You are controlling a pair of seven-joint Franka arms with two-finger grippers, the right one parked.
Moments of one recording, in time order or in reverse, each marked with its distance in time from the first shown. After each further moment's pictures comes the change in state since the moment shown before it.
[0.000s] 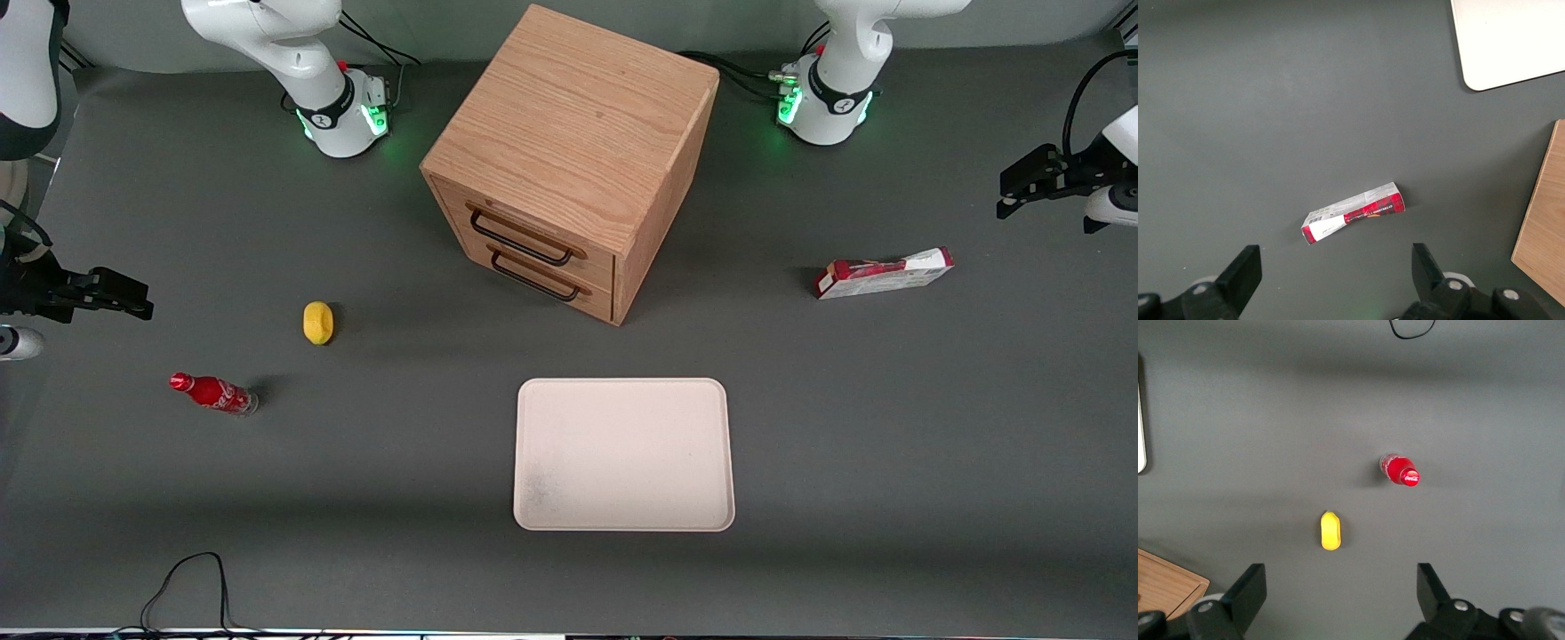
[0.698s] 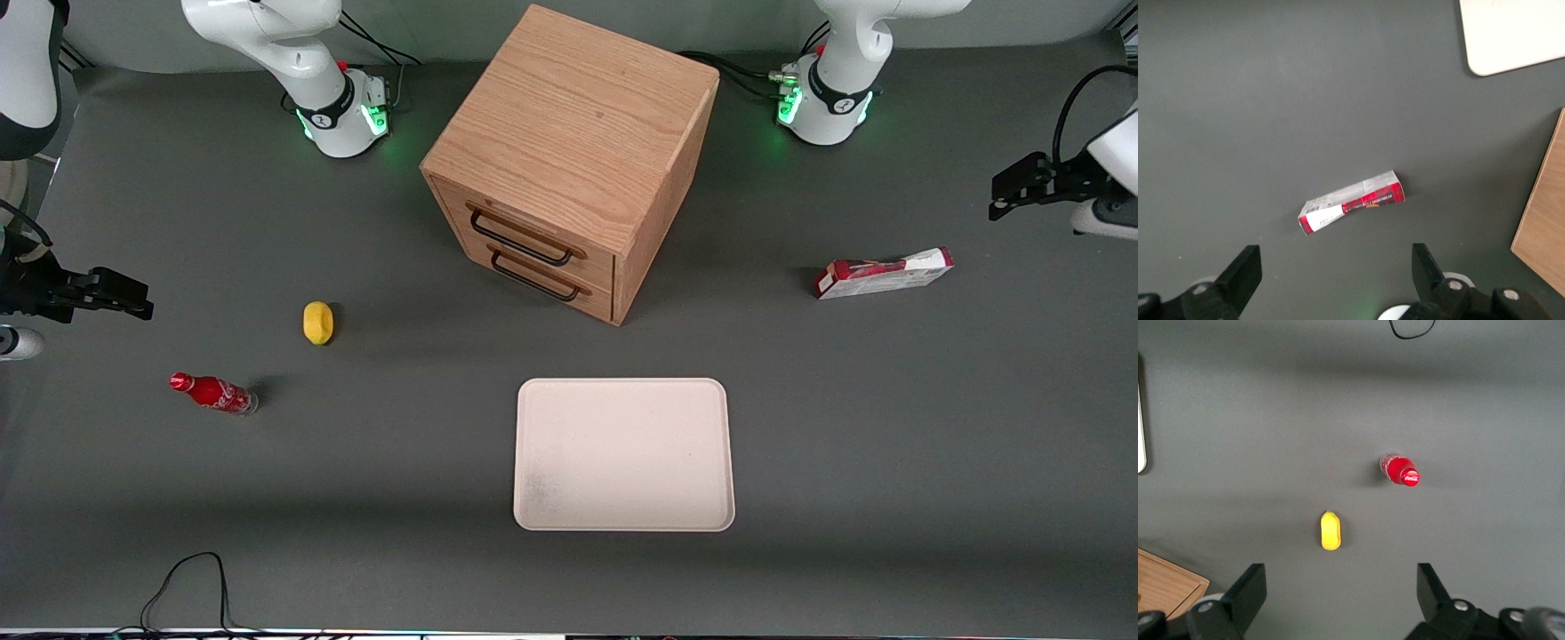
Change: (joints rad) arm 0.000 0.031 0.002 -0.017 0.004 -0.038 0.001
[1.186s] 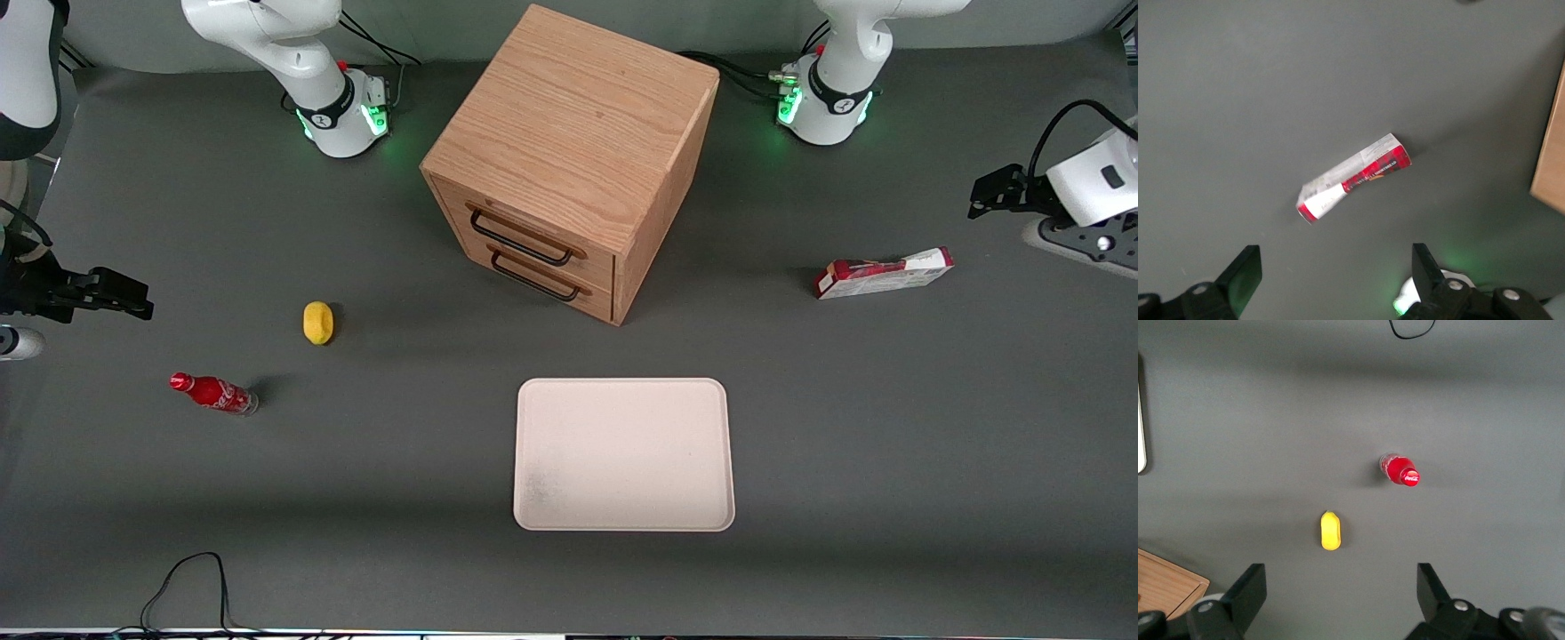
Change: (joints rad) arm 0.024 0.019 0.007 -0.115 0.004 0.048 0.301
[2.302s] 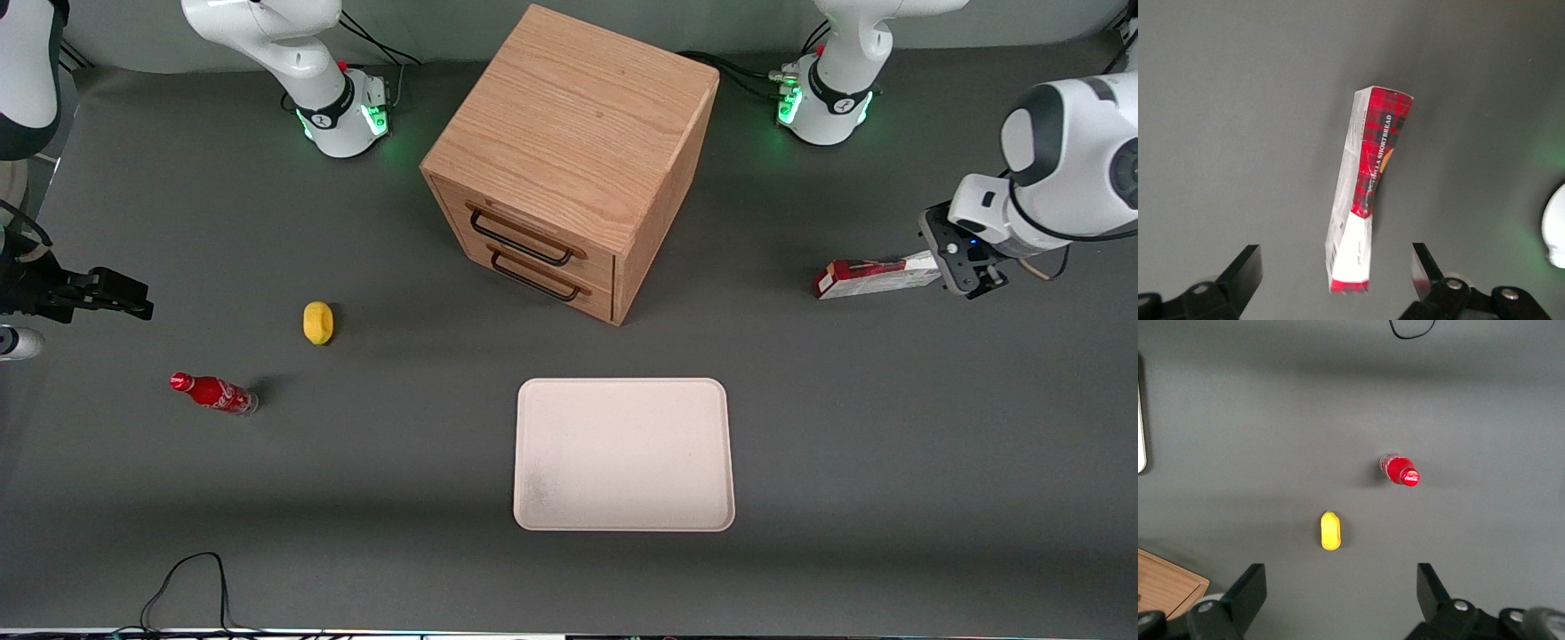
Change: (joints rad) arm 0.043 0.010 0.008 -0.482 0.000 0.492 0.797
